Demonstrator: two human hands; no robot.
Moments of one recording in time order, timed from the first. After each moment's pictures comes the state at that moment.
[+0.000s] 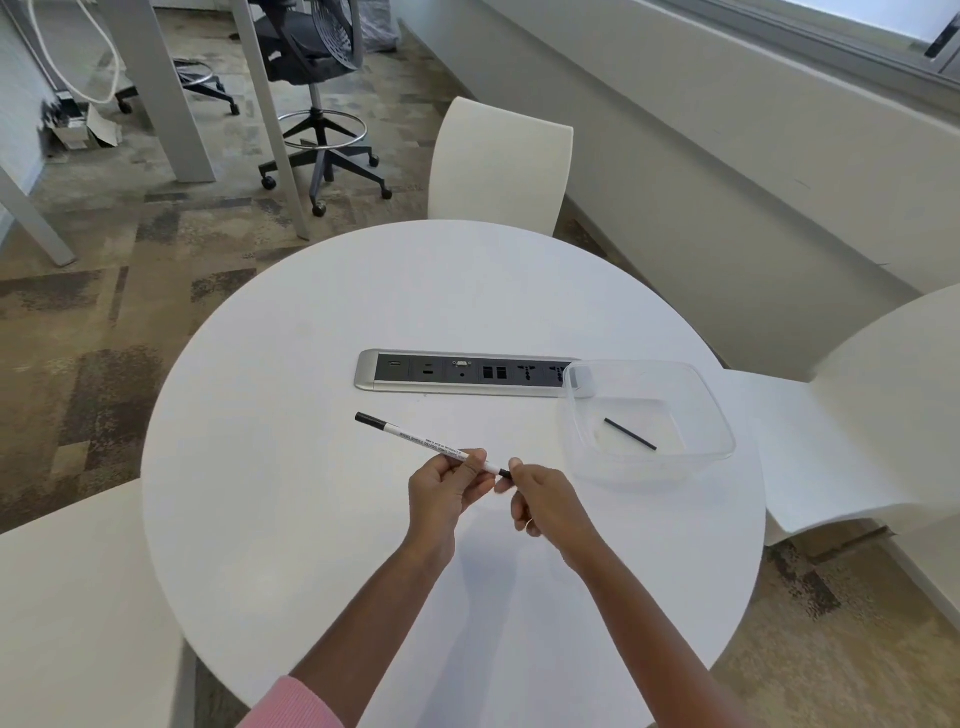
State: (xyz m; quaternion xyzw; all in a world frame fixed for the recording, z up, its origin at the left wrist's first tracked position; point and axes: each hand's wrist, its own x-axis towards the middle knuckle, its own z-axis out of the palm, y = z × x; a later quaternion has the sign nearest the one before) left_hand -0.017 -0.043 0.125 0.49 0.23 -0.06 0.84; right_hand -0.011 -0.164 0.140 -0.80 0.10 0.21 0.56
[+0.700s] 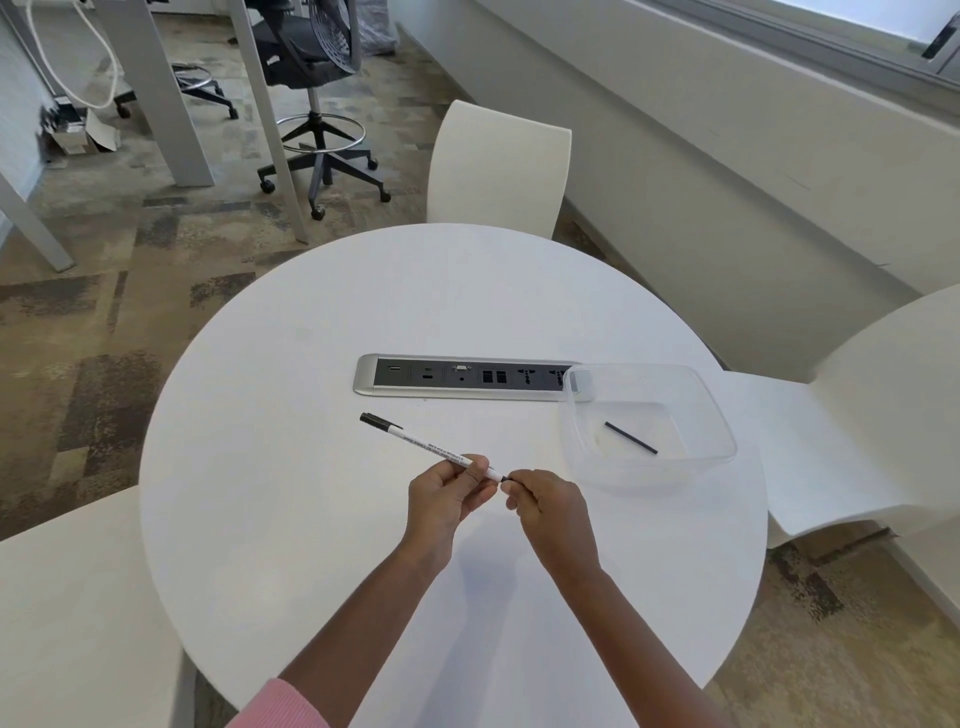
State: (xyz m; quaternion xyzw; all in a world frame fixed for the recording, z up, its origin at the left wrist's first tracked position) left_hand -0.014 -0.039 0.126 0.47 0.22 -0.10 0.85; right_hand -0.020 -0.163 0.125 -0.91 -0.03 -0.03 0.41
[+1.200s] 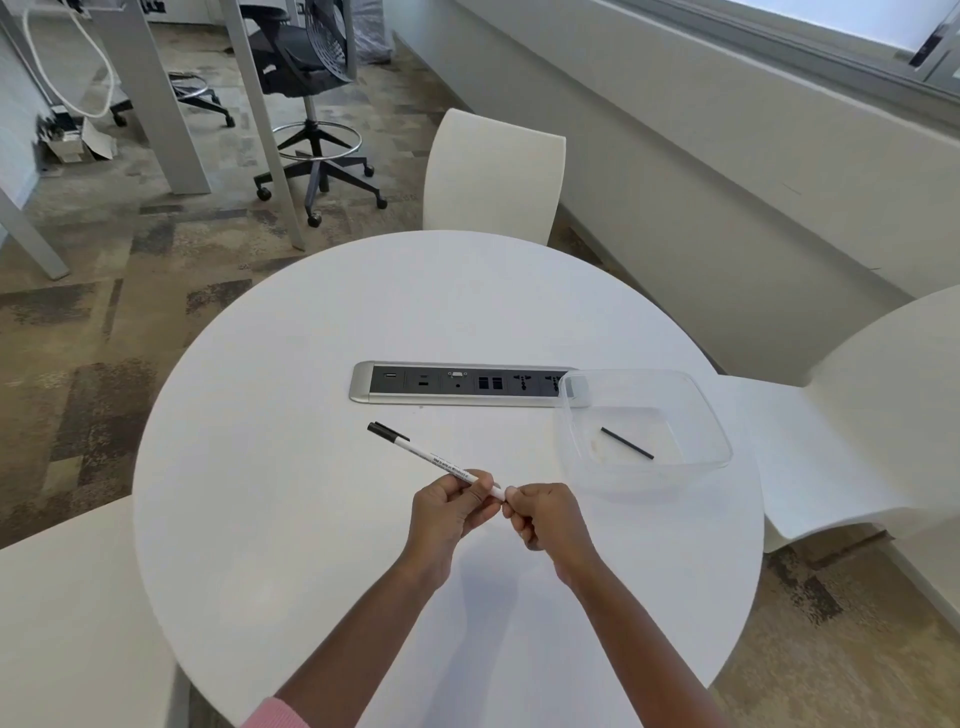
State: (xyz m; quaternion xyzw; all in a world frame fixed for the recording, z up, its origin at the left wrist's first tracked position) left_hand -0.019 -0.042 0.124 0.49 0.19 -0.13 0.84; right_hand -0.012 -0.167 0.138 -0.74 0.16 0.19 0.62
